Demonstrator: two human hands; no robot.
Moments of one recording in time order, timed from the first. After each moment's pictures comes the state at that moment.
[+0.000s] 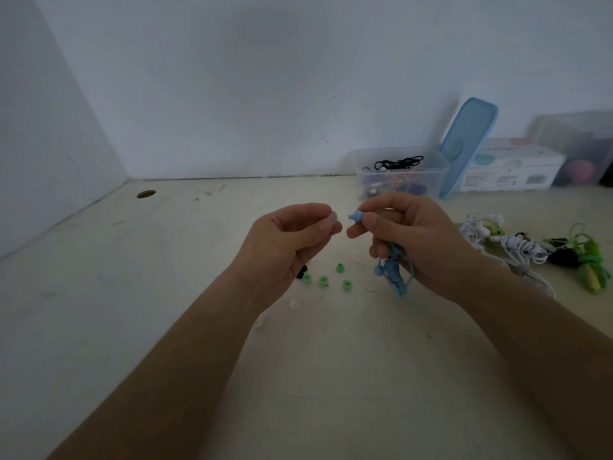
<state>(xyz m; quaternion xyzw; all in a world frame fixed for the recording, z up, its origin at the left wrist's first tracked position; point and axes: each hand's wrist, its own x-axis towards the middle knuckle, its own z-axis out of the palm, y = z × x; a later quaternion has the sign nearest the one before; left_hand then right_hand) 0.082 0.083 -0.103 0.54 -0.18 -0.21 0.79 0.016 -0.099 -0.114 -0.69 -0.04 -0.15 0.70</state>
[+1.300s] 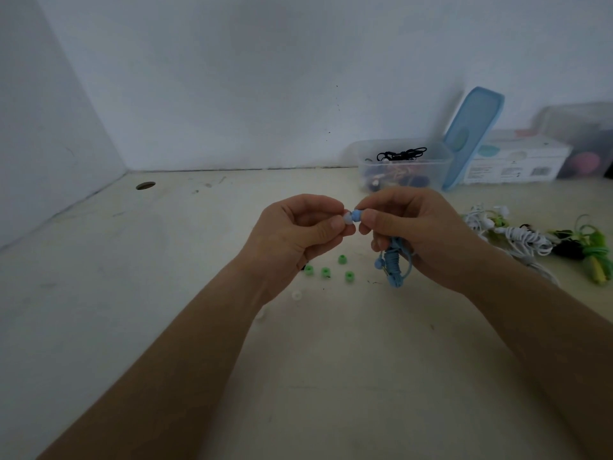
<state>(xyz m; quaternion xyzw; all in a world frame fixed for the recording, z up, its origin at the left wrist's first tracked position) 0.080 0.082 -0.104 0.57 -0.24 -0.22 0.75 0.013 -0.099 -0.111 -0.71 -0.07 -0.14 0.68</state>
